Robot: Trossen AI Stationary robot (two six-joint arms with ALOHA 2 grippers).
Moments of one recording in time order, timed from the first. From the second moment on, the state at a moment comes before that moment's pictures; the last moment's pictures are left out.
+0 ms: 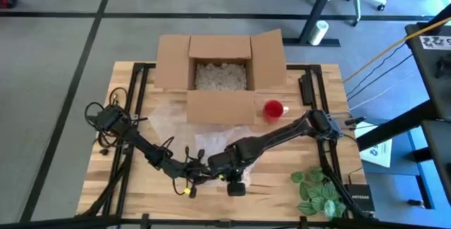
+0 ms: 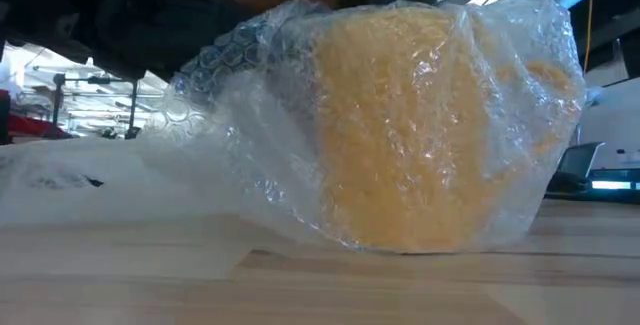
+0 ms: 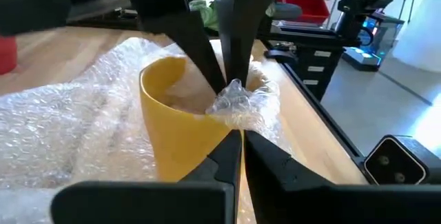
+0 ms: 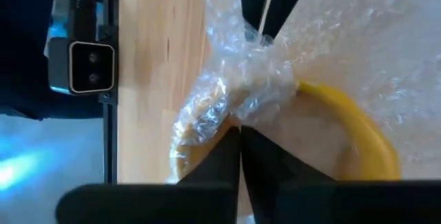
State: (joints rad) left arm -0.59 1.88 0.65 1.03 -0.45 -0.20; right arm 0.35 2.15 1.85 -0.96 -0.29 0.33
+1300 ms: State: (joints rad) left arm -0.59 1.87 0.65 0.98 -0.42 -0.24; right arm 0.75 1.97 1.39 -0.38 0.38 1.11
